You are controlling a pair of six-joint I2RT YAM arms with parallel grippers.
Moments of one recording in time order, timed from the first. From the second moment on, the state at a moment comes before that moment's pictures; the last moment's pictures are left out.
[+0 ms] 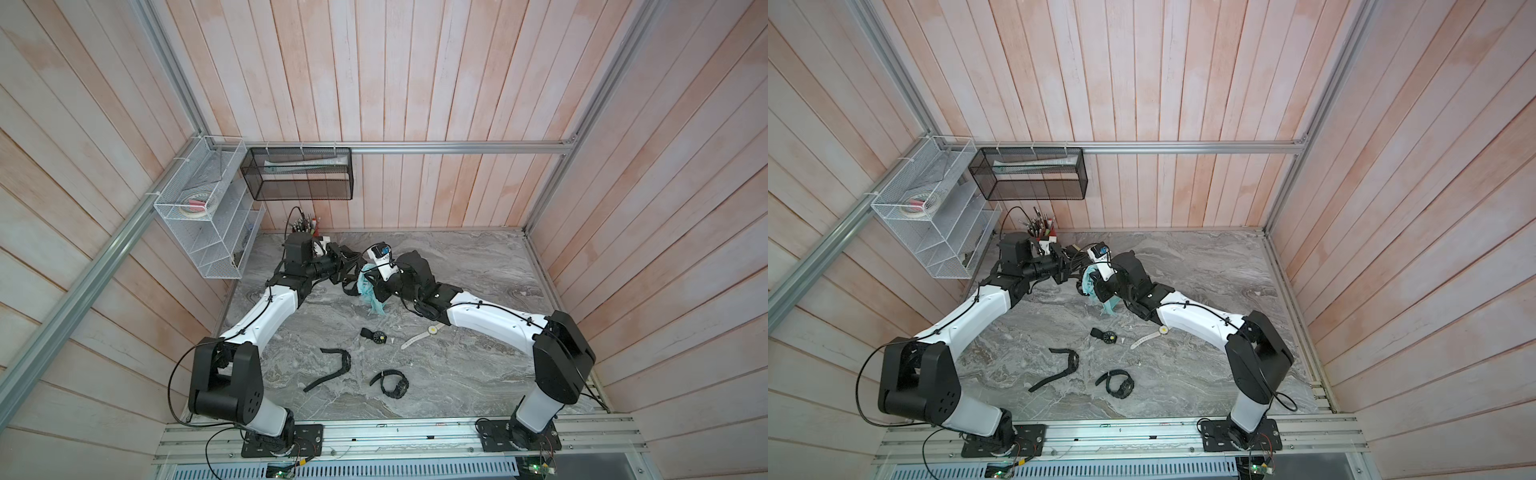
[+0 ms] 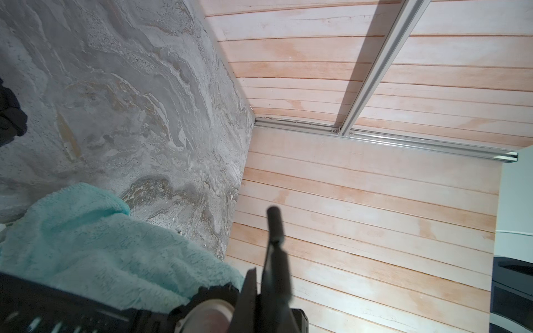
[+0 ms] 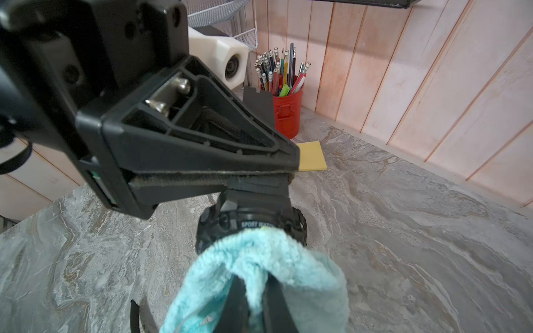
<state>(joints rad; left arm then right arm) -0.19 1.52 1.10 0.05 0.76 -1.33 0.86 1.71 1.27 0.09 -0.06 0.10</state>
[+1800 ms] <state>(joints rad) -0.20 1.53 1.05 0.11 0.72 -1.34 0.84 1.75 1.30 0.04 -0.05 0.15</state>
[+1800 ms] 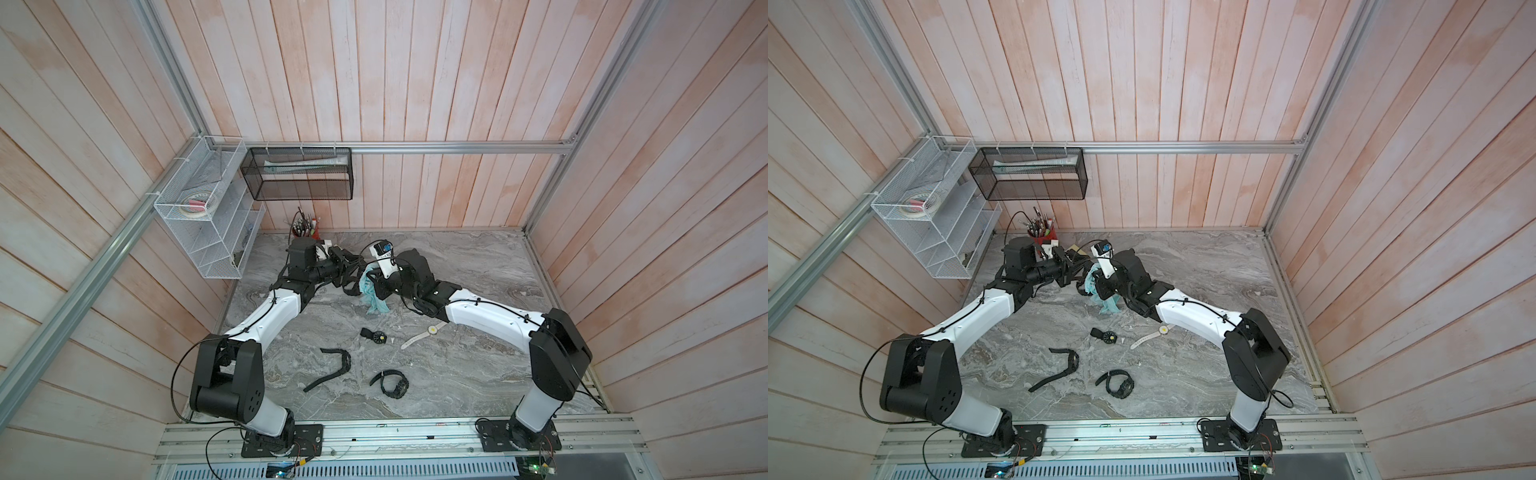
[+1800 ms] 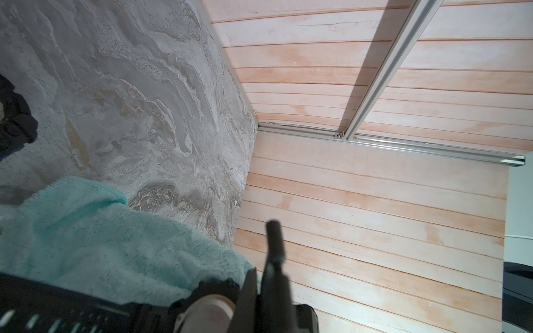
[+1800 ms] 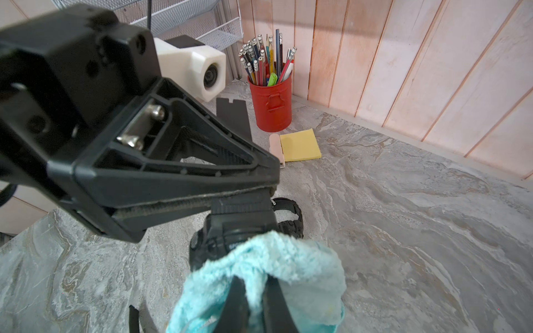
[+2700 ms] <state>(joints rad) -0.21 1.54 1.03 0.17 0.71 -1.36 0.84 1.74 1.30 0.04 -0.05 0.11</state>
